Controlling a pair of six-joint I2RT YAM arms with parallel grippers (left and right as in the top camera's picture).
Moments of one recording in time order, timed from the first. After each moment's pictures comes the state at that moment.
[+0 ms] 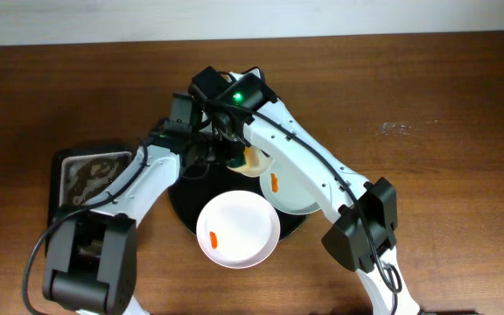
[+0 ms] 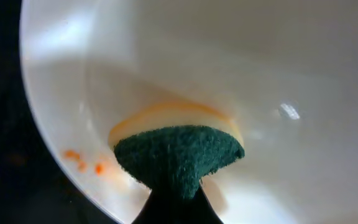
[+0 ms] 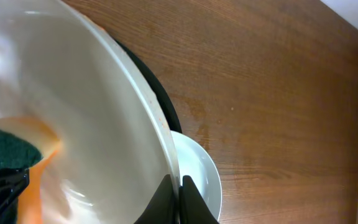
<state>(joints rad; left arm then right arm) -0.28 1.80 1.15 -0.34 0.52 -0.41 0.72 2.24 2.28 -1.47 0.63 0.44</state>
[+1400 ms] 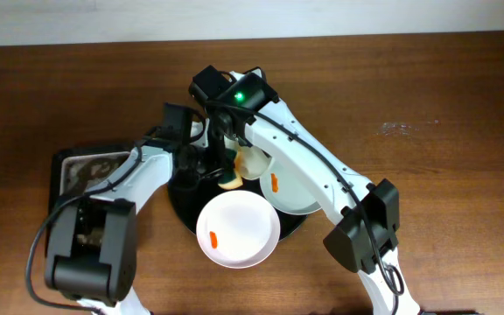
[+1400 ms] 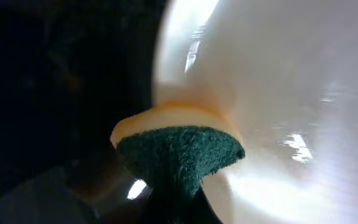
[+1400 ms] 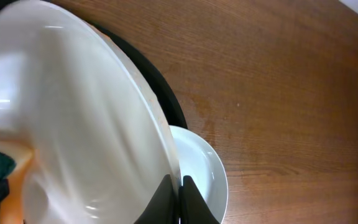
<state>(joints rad) -0.22 1.86 1.11 -0.44 0.58 -0.45 0.72 2.23 2.28 -1.48 0.61 0.47</state>
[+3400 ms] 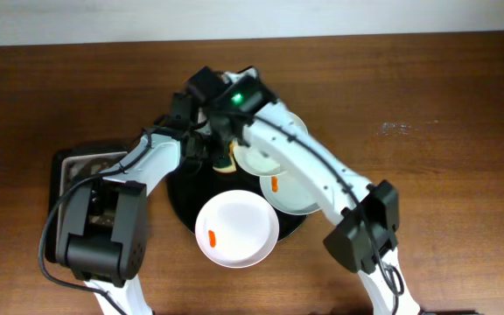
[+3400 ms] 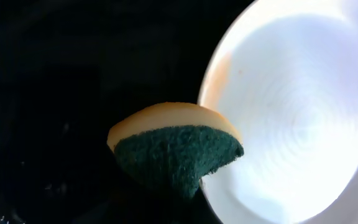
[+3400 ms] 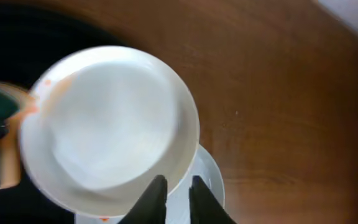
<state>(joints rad) -0.23 1.97 1.23 -0.38 0.40 -0.31 0.71 2.23 2.28 -1.46 0.61 0.41</state>
